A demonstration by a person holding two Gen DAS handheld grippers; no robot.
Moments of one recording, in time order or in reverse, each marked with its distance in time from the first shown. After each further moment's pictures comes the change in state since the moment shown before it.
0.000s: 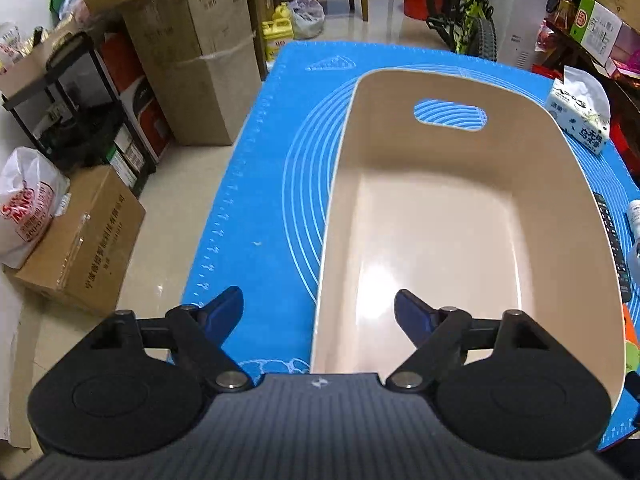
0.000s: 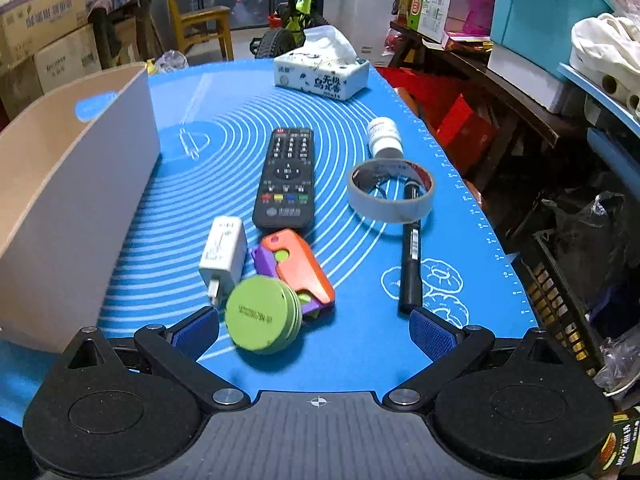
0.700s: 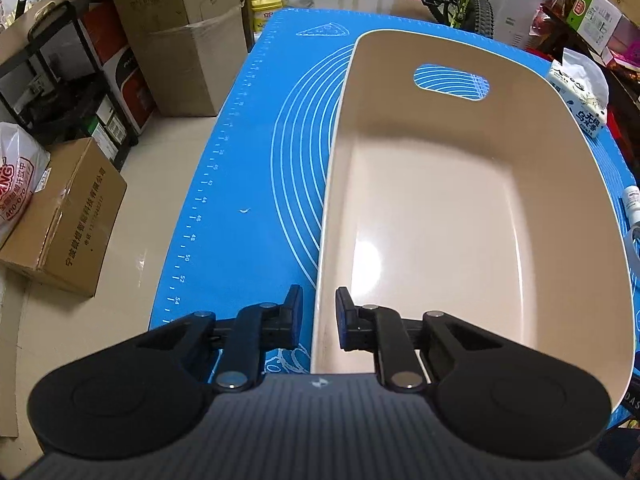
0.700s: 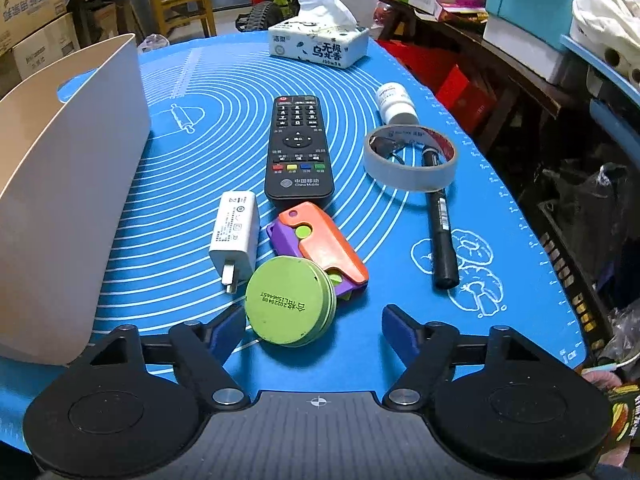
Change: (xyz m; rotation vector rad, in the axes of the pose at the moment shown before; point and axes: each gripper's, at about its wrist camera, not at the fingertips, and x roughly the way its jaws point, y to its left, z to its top) left arm 0.020 0.006 -0.007 -0.012 0.075 -0.051; right arm 0.025 0.021 0.002 0.072 0.072 -0.009
